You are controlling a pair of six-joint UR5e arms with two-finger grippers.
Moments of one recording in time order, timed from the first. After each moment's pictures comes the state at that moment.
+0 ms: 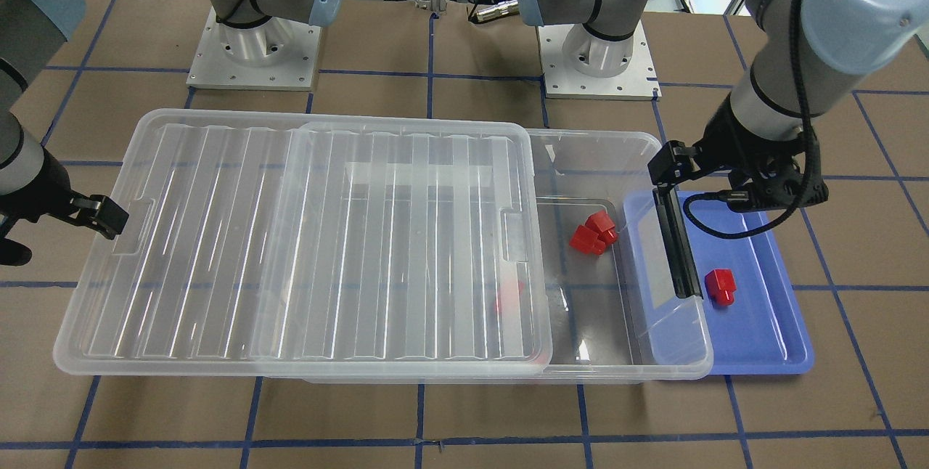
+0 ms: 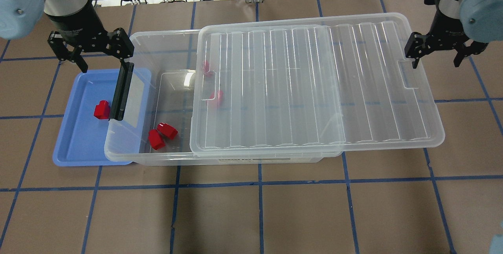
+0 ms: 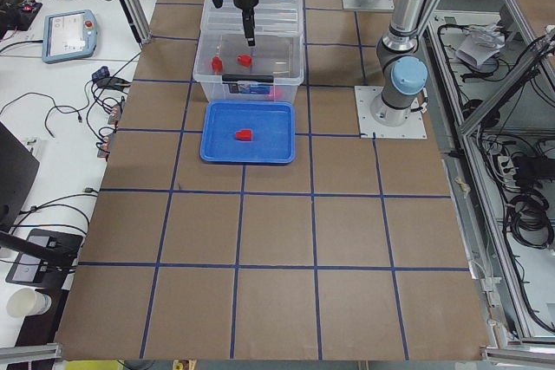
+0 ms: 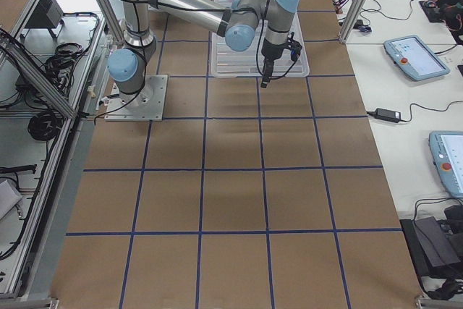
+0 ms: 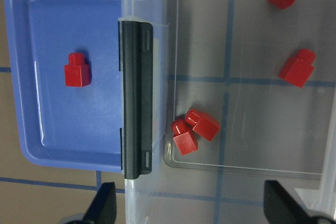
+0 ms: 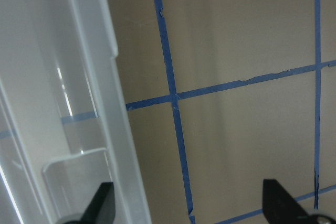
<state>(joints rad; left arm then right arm) -1.41 -1.72 -1.53 -1.59 1.67 0.10 1.31 -1.36 1.62 -1.79 -1.79 -0.09</state>
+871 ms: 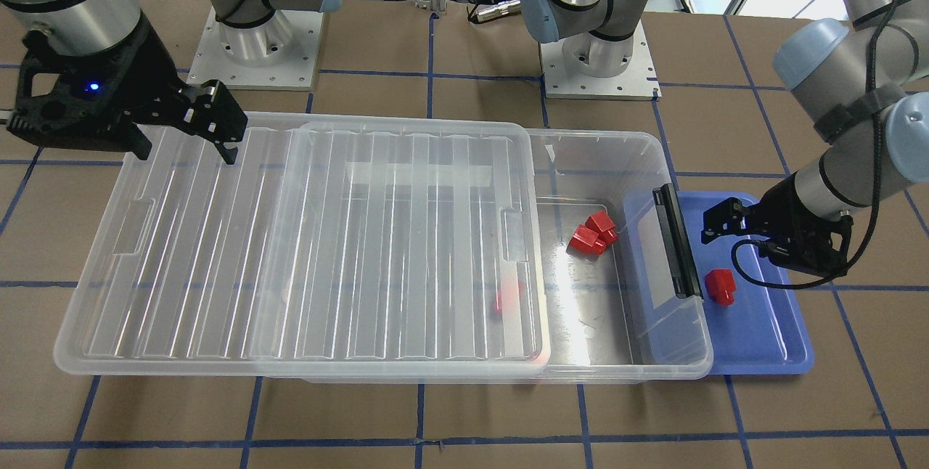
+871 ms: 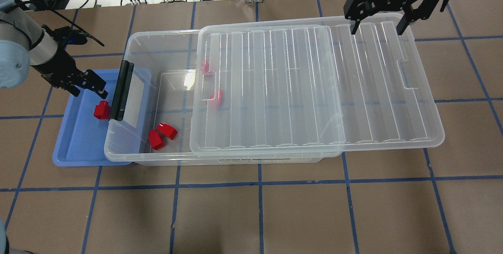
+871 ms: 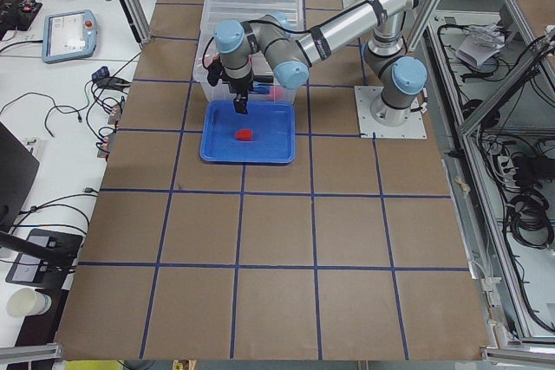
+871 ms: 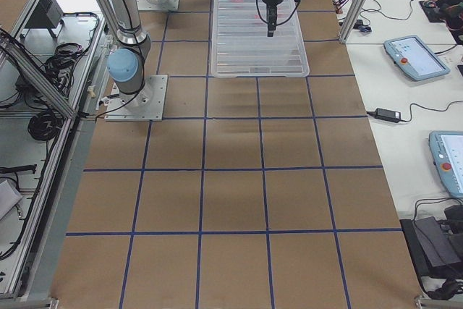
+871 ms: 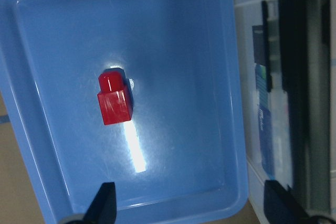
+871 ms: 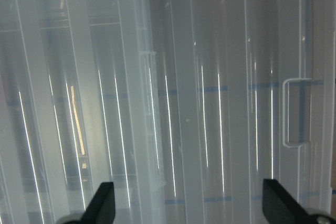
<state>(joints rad) -1.15 -1.83 -1.76 -1.22 1.52 0.64 1.56 -1.45 1.38 -1.48 -1.55 0.05</state>
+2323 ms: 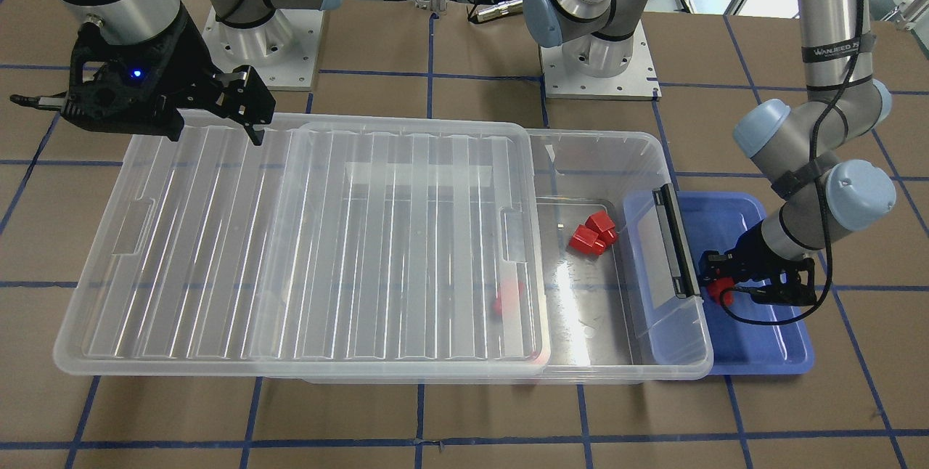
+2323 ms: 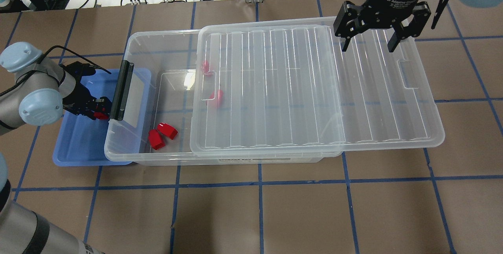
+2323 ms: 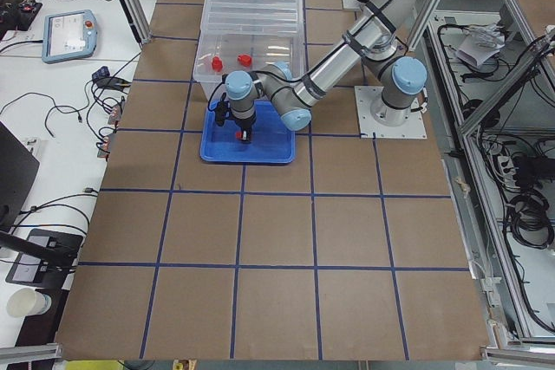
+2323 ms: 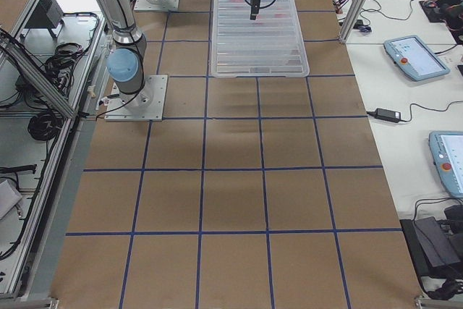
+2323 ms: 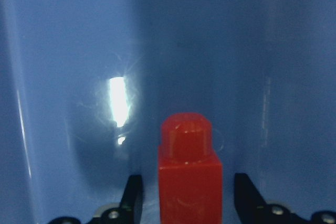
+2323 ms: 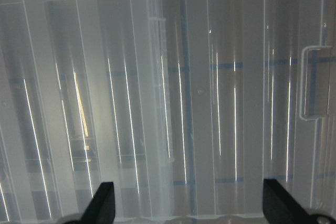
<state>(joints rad) -1.09 -1.99 -1.90 -0.87 1.53 0.52 1.58 -1.49 1.44 -1.47 -1.55 0.07</state>
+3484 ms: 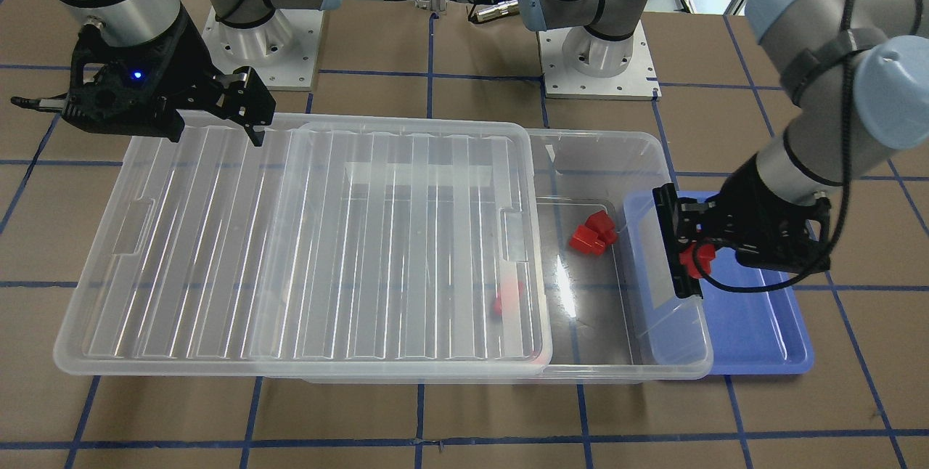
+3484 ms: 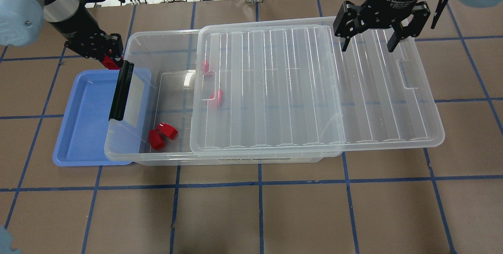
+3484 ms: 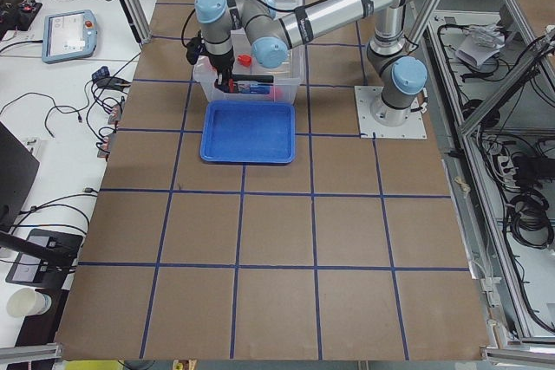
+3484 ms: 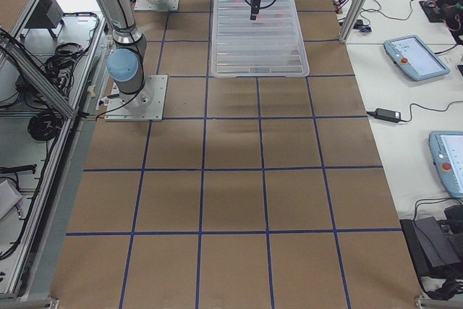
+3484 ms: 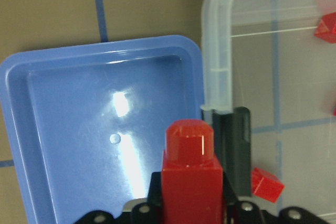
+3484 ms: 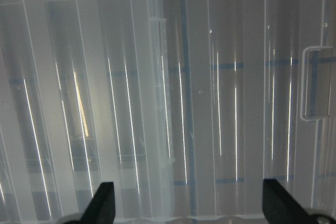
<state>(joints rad) -1.39 -1.80 -1.55 -1.41 1.51 0.26 1.58 -1.49 1.44 -1.47 -1.54 0.07</state>
